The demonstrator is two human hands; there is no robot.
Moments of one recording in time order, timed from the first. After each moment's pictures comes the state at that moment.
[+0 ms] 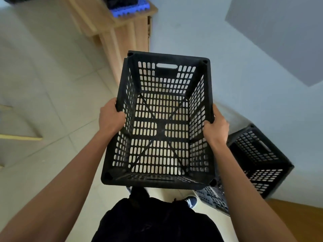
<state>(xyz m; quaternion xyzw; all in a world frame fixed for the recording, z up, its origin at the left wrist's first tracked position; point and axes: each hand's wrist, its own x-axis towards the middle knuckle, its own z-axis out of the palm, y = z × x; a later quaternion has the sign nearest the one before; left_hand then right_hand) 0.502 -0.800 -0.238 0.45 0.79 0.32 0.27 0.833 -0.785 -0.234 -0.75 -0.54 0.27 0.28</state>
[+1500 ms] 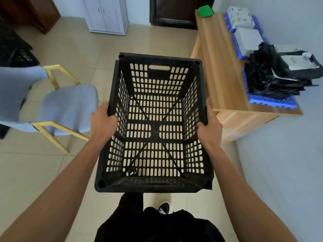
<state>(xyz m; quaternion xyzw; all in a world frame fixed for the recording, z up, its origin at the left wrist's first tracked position) -0.076 -0.691 -0.224 0.18 0.88 0.42 0.11 0.171 -0.463 -0.218 -0.49 -0.76 0.37 0.22</state>
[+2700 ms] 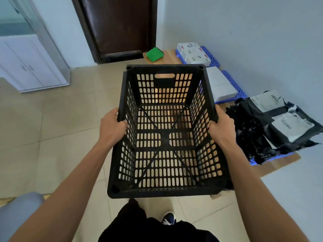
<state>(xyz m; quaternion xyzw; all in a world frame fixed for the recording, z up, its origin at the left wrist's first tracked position) -0.367 -0.166 -0.177 0.34 0.80 0.43 0.25 -0.054 -0.026 -0.148 -0.61 -0.69 0.29 0.24</state>
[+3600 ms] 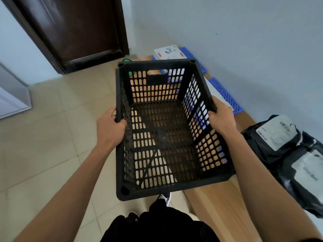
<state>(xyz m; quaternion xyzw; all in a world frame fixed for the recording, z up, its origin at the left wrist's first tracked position) -0.437 0.138 -0.193 0.42 0.76 0.43 0.25 -0.110 0.270 -0.169 -0.65 -0.69 0.24 0.22</state>
